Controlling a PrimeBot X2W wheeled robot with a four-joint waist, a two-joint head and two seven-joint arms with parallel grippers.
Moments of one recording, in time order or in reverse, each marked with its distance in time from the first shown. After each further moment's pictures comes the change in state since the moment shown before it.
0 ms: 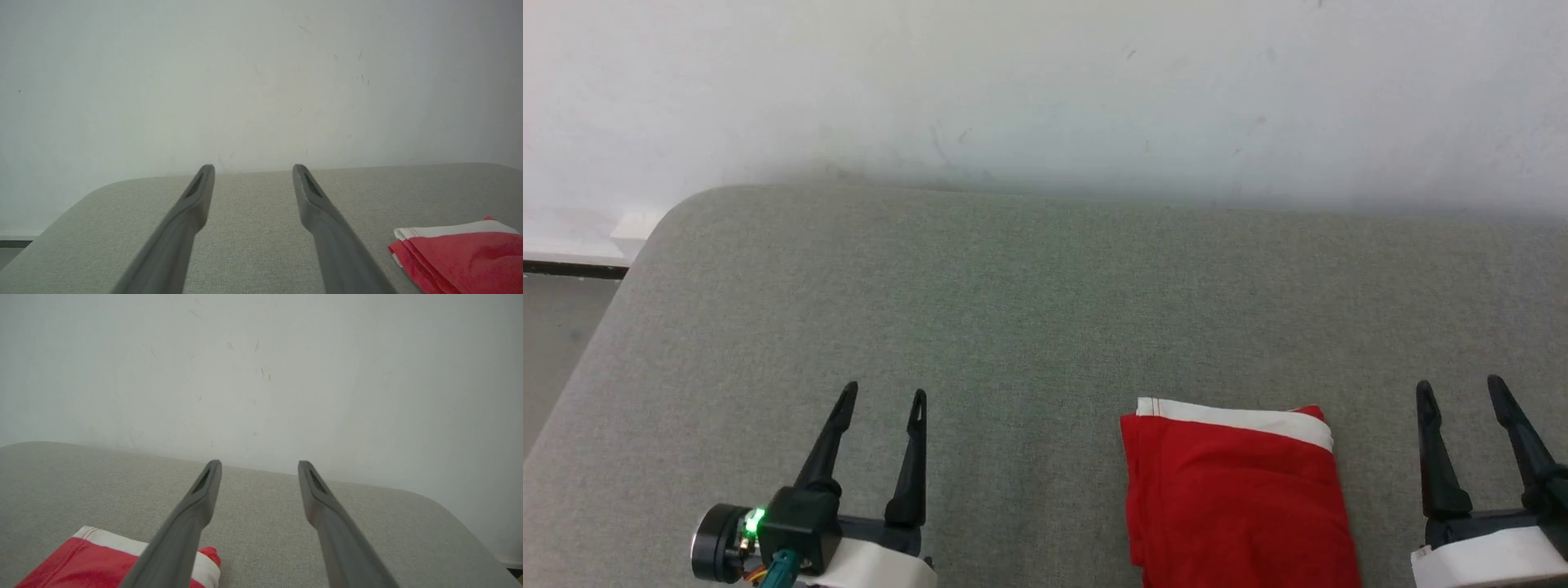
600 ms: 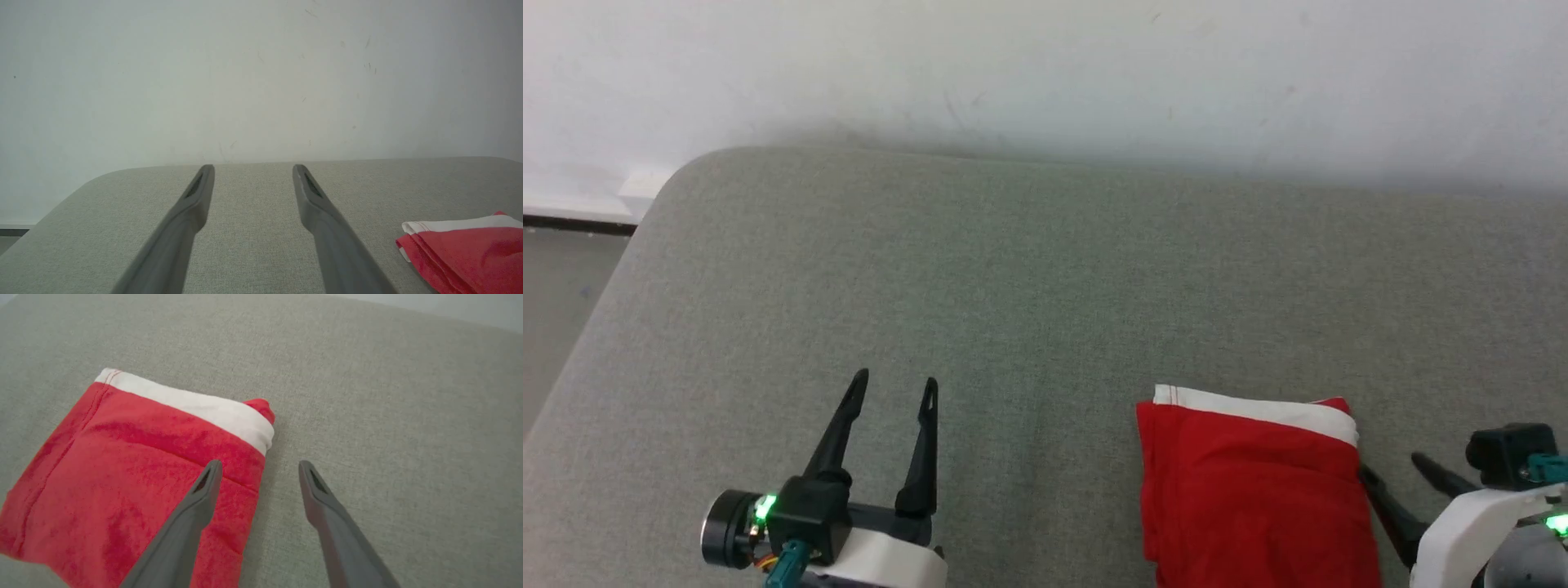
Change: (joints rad) left arm -0.014 -0.014 -0.007 -0.006 0.009 -0.011 0.000; right arm -0.006 -0.184 0.145 -0.045 0.292 0.000 0.621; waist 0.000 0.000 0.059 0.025
